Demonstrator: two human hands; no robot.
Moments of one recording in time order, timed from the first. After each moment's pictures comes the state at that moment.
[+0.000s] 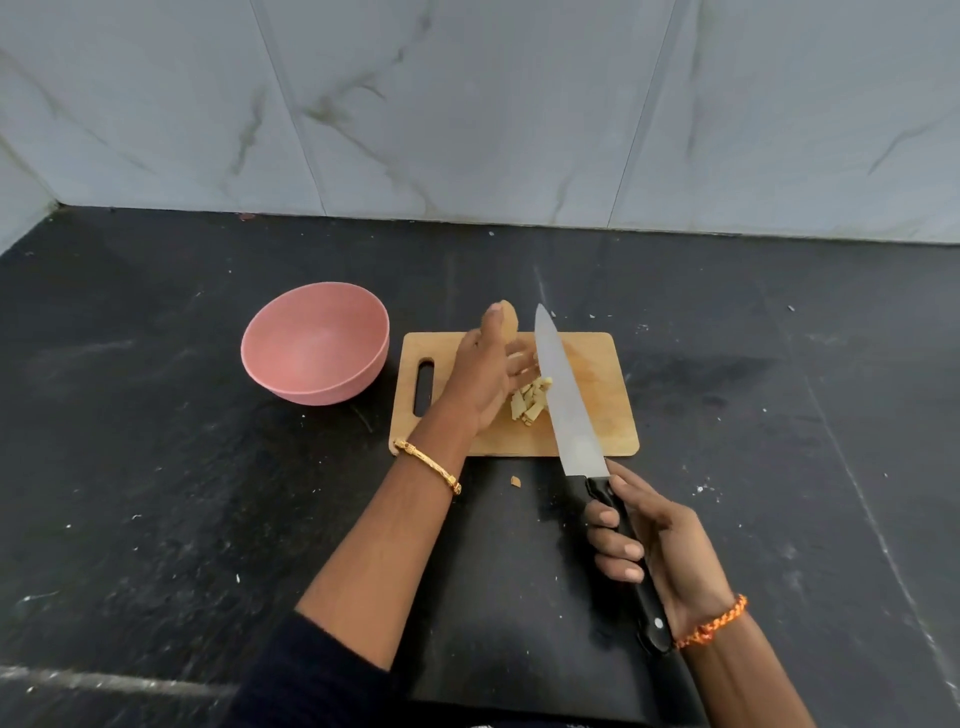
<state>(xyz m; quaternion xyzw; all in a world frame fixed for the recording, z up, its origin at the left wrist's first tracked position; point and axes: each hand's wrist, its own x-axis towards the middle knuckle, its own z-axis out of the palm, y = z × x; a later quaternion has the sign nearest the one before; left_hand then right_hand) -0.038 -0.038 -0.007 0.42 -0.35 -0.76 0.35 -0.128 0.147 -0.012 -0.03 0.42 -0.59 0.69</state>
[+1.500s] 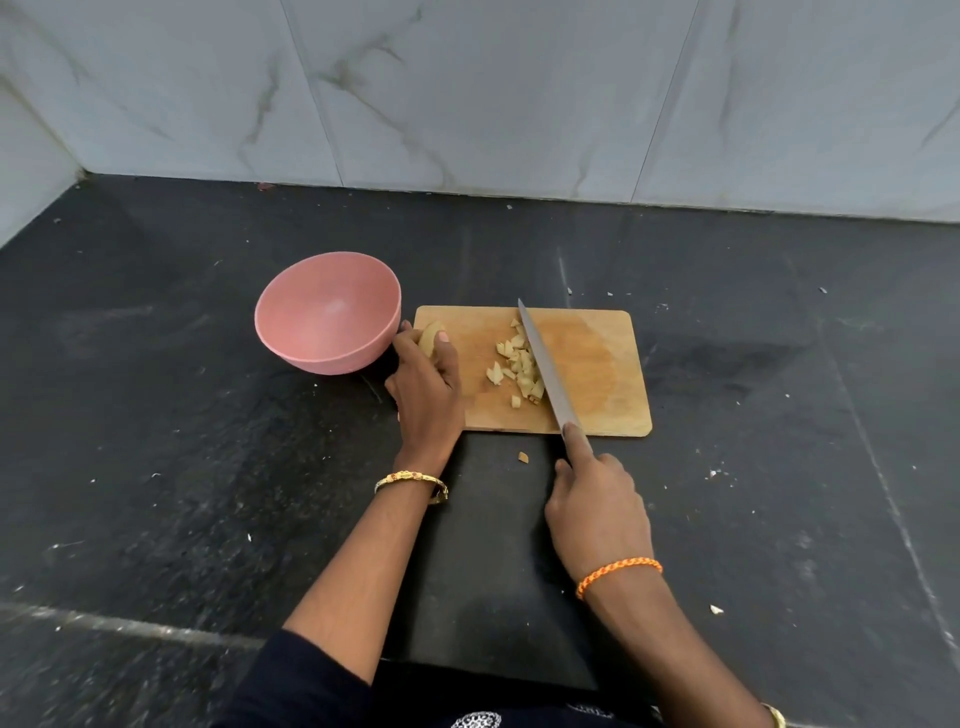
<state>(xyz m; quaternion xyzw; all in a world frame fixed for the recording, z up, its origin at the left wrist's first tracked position) 0.015 -0.014 -0.061 0.60 -0.62 -0.27 0.44 -0.079 0.123 -0.017 -0.46 0.85 -0.17 0.21</state>
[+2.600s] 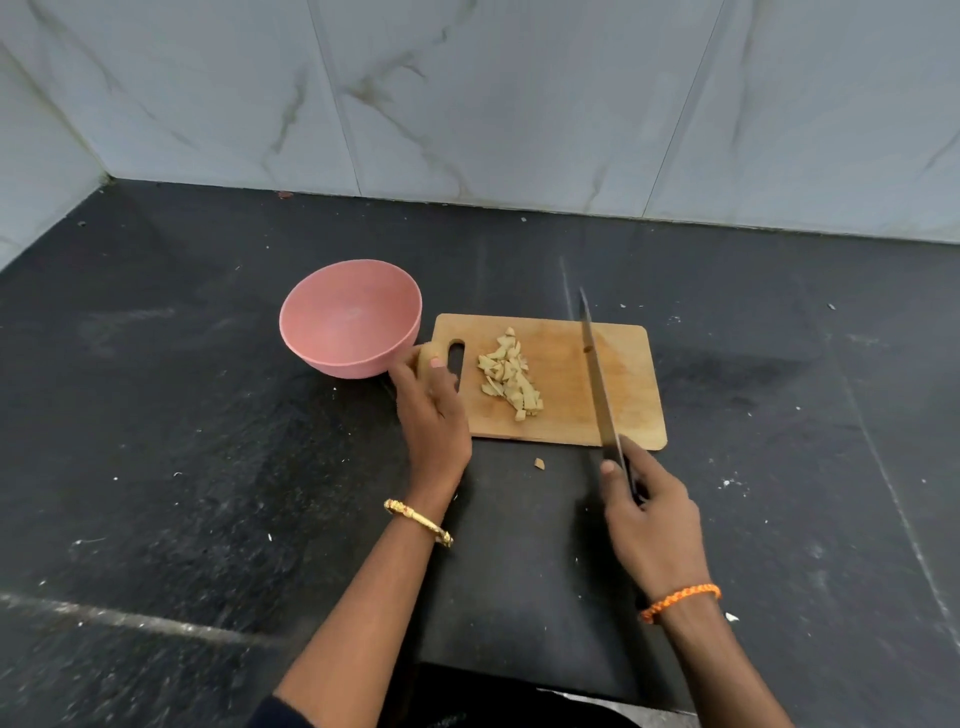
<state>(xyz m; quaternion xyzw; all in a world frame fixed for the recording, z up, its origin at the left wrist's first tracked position) 0.032 0.008 -0.049 0.55 -0.51 -0.38 0.54 -0.097 0.140 -0.013 -0.34 0.80 -0.40 0.29</state>
